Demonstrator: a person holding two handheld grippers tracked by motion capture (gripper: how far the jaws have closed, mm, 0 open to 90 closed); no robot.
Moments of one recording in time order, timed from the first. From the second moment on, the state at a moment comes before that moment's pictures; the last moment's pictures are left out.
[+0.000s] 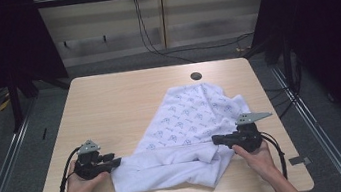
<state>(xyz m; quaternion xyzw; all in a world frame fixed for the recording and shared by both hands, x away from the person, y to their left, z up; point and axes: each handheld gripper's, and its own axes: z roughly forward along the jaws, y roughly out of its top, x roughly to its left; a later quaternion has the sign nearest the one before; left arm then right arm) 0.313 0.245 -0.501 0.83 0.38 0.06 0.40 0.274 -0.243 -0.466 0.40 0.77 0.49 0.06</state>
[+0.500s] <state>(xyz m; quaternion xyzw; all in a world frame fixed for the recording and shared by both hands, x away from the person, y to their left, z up) 0.291 0.224 -0.498 0.86 0.31 -0.03 0.40 0.268 -0.280 -0.461 0.43 0.75 0.49 0.07</state>
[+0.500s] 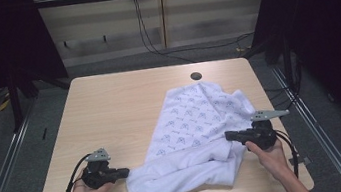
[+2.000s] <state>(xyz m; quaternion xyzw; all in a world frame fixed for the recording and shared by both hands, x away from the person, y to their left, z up) 0.305 0.182 -0.488 0.84 0.27 -0.05 0.47 0.211 -0.240 -0.461 0.37 0.84 0.40 0.04</state>
